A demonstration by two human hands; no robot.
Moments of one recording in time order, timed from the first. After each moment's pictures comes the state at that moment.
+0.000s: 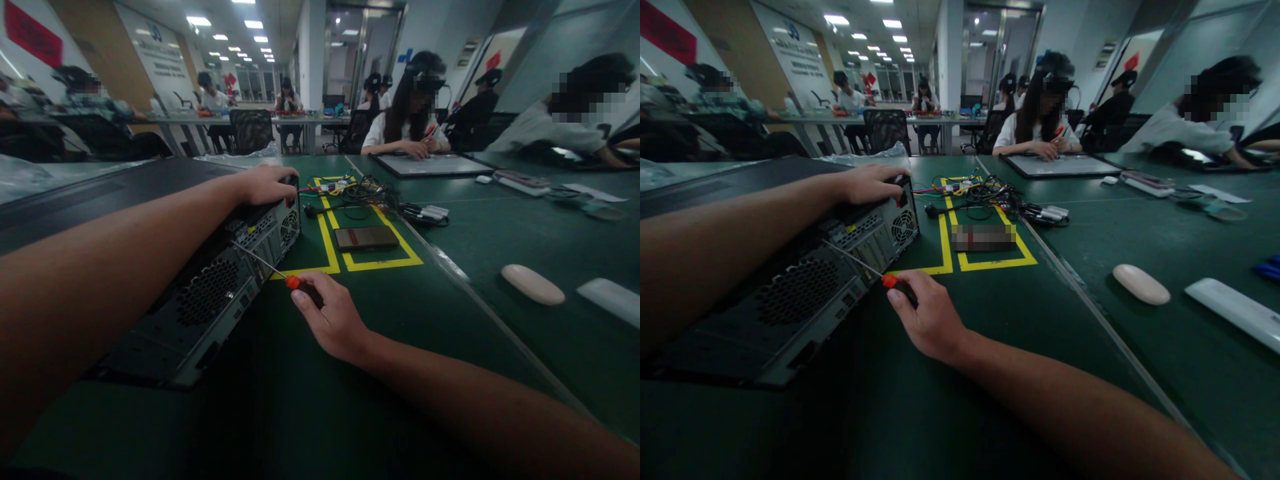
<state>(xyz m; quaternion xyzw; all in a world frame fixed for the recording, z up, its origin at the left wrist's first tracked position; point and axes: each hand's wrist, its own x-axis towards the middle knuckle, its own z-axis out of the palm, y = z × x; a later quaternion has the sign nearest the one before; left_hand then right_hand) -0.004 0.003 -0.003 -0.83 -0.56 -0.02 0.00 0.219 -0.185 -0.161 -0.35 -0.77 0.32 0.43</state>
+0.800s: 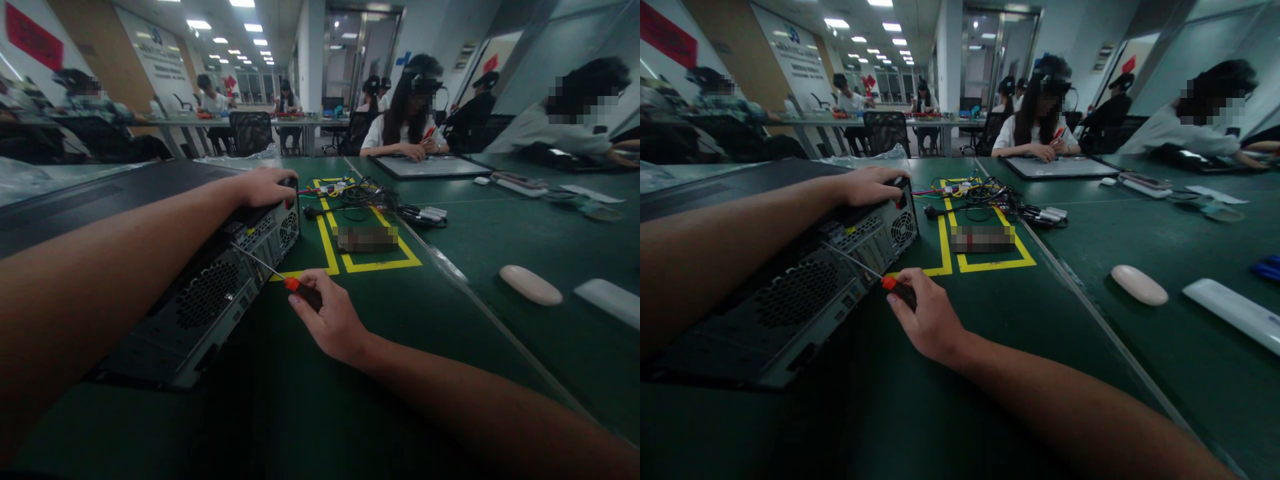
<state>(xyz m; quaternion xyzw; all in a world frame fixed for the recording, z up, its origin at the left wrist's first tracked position) -0.002 0.001 -0.002 -0.82 -0.57 0.00 0.00 0.218 -0.185 -0.163 -0.34 -0.75 0.35 0.44</state>
